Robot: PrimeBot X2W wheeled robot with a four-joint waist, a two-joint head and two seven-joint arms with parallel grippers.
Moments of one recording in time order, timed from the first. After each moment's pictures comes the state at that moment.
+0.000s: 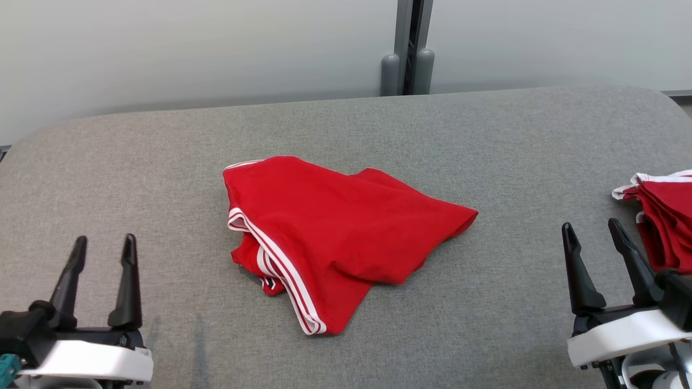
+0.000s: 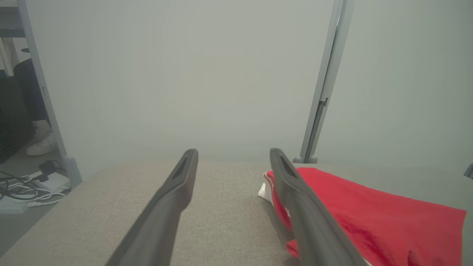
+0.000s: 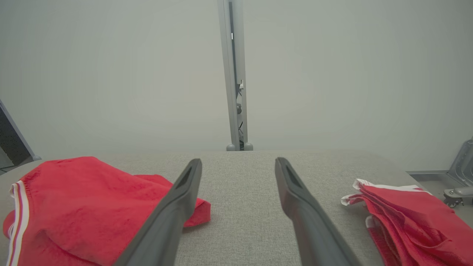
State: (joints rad) left arm 0.02 0.38 -0.11 -0.03 -0.53 0.12 -0.25; right arm -0.02 -0.05 -0.05 -0.08 0.17 0.13 -0.03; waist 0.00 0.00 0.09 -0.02
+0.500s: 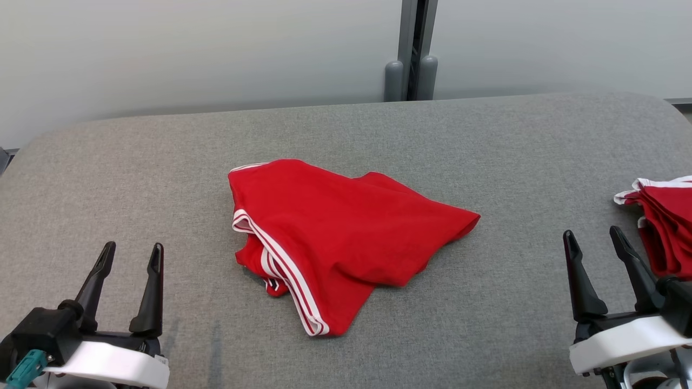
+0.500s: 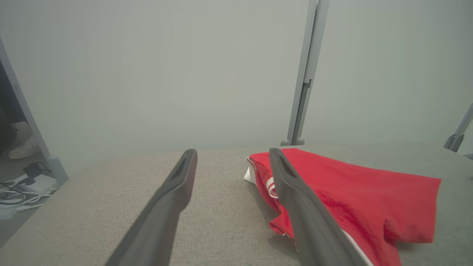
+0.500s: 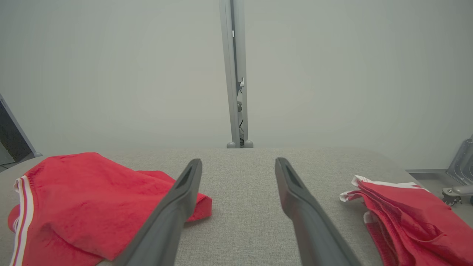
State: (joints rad) left arm 0.03 0.39 -0.18 -0.05 -0.49 0.11 -0.19; right arm 0.01 -0.05 -0.05 -0.10 0.17 0.13 -0.01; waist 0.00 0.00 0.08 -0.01
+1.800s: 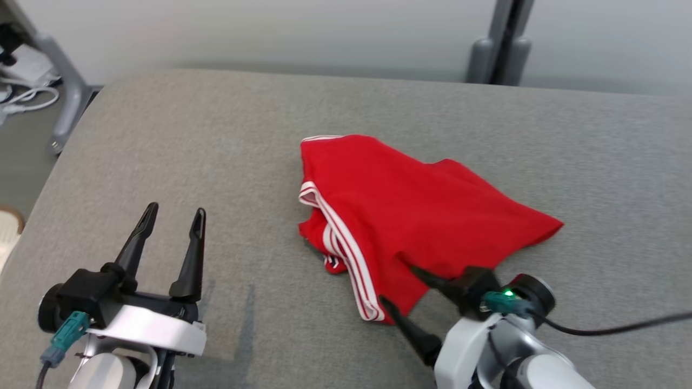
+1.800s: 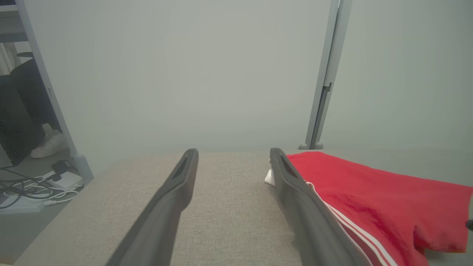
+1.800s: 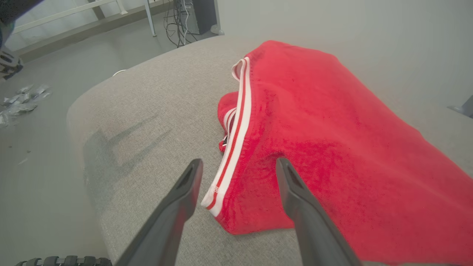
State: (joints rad) left arm -0.12 0.35 -0.27 0.01 -0.47 0.08 -0.21; right arm -0.24 -0.18 0.58 0.04 0.29 0.13 0.25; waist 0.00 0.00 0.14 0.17
